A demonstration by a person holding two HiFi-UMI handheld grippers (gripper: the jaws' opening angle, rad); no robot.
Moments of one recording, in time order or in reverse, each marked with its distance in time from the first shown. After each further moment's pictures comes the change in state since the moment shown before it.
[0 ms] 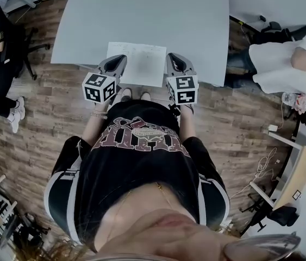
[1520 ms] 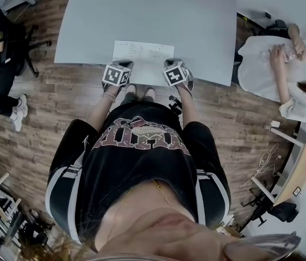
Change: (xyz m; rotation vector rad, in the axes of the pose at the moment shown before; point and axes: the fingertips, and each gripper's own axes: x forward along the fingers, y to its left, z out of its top) left arm 0.065 0.079 -0.150 -0.016 0.477 0.003; right arm 0.115 0.026 -0.165 -0.117 0.533 0.131
